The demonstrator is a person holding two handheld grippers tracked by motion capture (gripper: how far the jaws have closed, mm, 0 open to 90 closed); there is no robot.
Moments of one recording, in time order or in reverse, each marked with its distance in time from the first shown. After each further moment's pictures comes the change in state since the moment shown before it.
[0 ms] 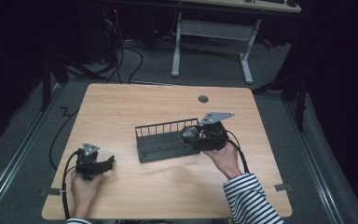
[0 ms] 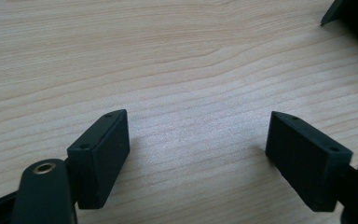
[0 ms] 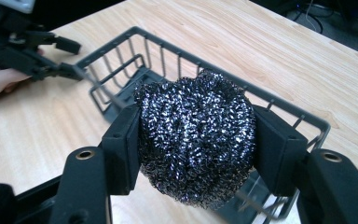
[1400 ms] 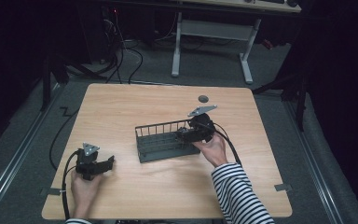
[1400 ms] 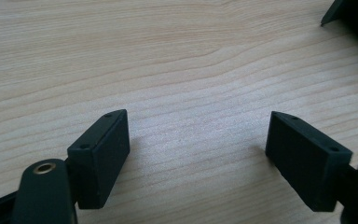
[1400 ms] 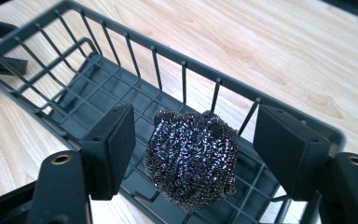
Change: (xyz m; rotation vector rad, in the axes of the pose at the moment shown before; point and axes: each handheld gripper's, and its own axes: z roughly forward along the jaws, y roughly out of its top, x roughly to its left) left arm 0.000 0.000 0.000 0.000 0.000 0.000; right arm -0.025 0.003 0.058 0.097 -0.058 0.053
